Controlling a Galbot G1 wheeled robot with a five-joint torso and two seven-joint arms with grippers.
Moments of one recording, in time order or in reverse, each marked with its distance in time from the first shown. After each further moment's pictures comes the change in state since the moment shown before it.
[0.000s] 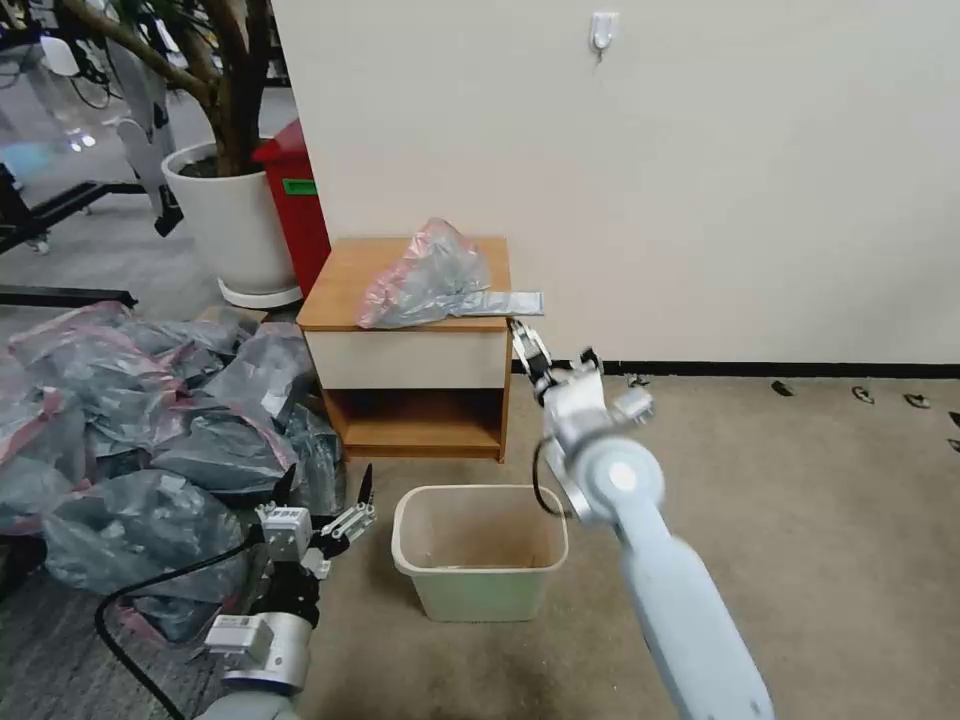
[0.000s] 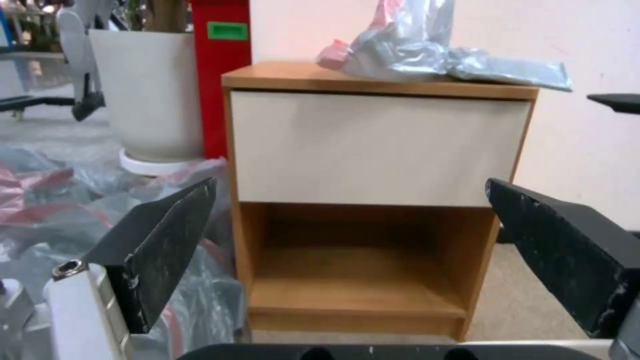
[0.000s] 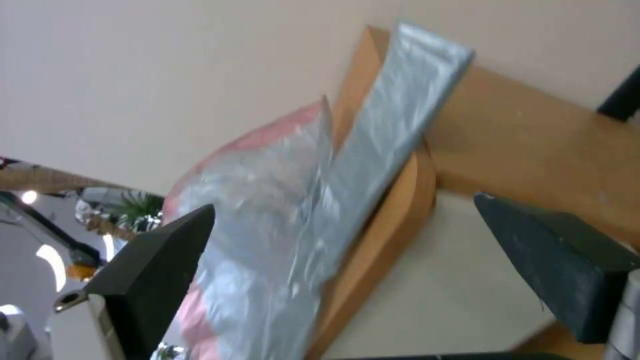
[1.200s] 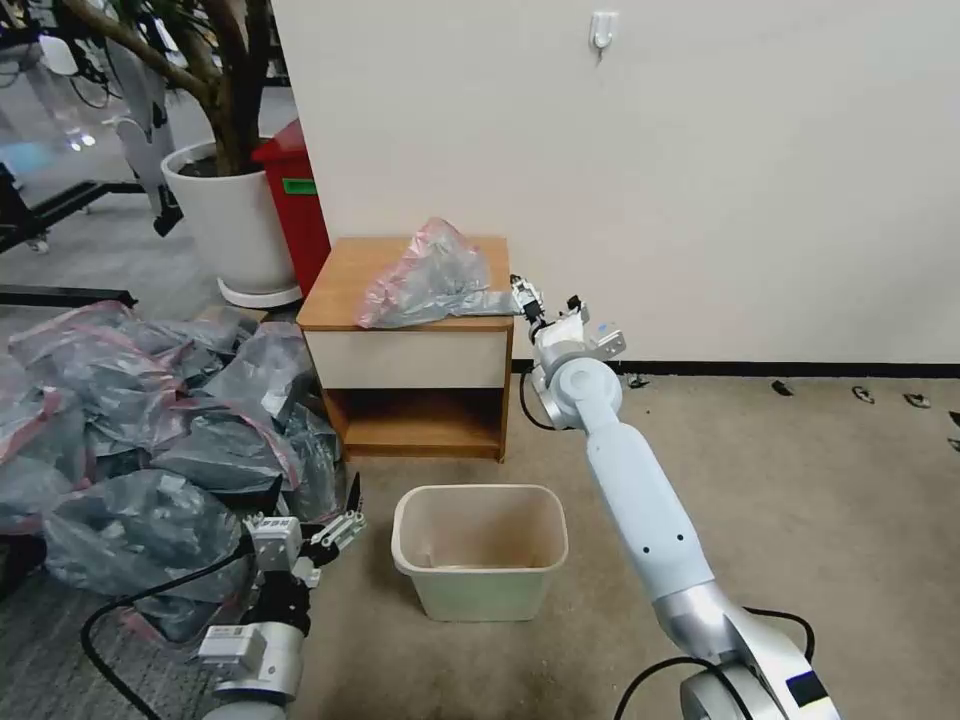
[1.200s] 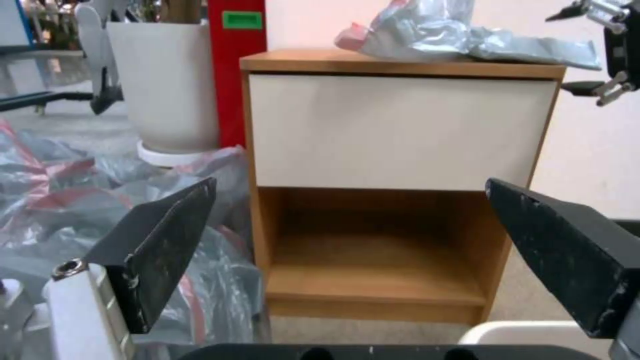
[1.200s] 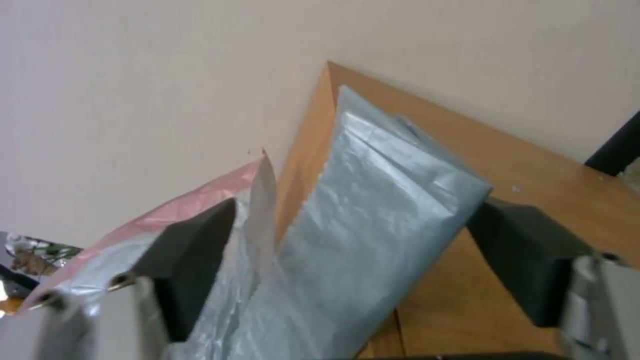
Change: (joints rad) left arm 0.007 -0.022 -0.014 0.028 0.026 -0.018 -0.005; right arm 0.253 0.055 0.015 -0.418 -0.039 0.026 -0.100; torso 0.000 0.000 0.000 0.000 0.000
